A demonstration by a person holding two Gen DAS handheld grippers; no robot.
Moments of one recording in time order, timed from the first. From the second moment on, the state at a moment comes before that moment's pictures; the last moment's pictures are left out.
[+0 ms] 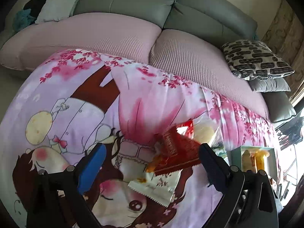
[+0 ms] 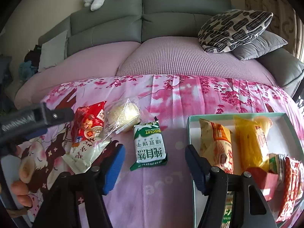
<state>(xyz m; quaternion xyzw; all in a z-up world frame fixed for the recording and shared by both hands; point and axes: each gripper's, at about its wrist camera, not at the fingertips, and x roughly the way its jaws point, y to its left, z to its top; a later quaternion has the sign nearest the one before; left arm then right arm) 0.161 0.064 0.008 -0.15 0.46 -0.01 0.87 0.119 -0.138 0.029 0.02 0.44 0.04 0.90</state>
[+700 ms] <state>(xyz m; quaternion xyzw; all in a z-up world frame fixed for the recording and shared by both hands) 0.190 0.041 -0.025 -0.19 0.50 -0.05 0.85 0.149 -0.132 -0.003 0.02 0.48 0.05 0.88</state>
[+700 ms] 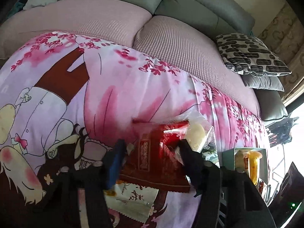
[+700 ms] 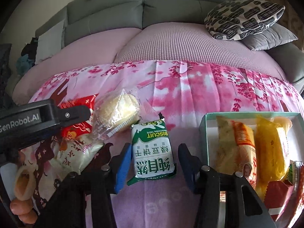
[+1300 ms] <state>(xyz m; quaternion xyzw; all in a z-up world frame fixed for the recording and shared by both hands) 0.174 0.047 -0.010 -0.19 0.47 -0.04 0.86 0.137 -0.134 0.025 0.03 0.45 0.07 0.89</state>
